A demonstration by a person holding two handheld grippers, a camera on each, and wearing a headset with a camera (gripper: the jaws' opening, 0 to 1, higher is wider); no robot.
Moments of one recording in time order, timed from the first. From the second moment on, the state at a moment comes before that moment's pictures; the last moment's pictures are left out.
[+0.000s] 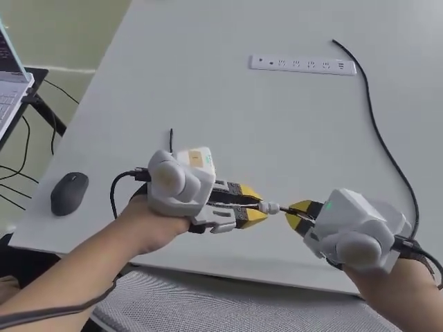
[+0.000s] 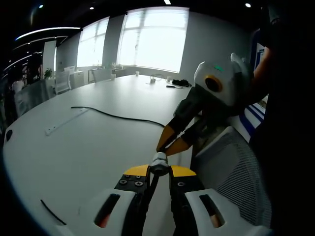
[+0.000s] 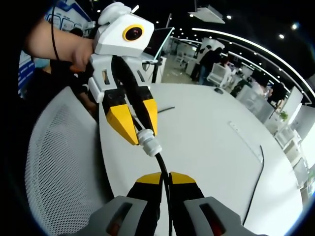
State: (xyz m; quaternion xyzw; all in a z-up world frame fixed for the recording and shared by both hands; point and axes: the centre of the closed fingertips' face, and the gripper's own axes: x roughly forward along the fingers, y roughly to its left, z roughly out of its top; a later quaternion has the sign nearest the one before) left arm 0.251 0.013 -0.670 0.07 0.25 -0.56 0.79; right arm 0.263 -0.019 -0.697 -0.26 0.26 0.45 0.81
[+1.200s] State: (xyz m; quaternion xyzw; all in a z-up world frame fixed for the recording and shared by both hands) left arm 0.251 0.017 -0.661 0.08 0.23 -0.55 0.80; right arm 0.278 -0.098 -0.759 -0.06 0.40 0.28 0.87
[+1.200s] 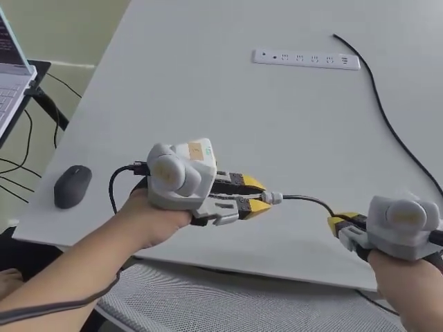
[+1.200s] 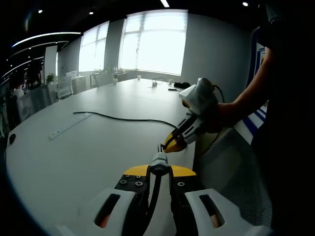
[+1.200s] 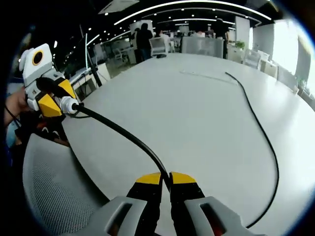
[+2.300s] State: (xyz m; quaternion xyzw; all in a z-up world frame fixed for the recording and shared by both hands) left arm 0.257 0.030 -0.660 0.08 0.24 -0.54 0.80; right arm 0.263 -0.010 -0.674 -0.28 0.20 0.44 0.83
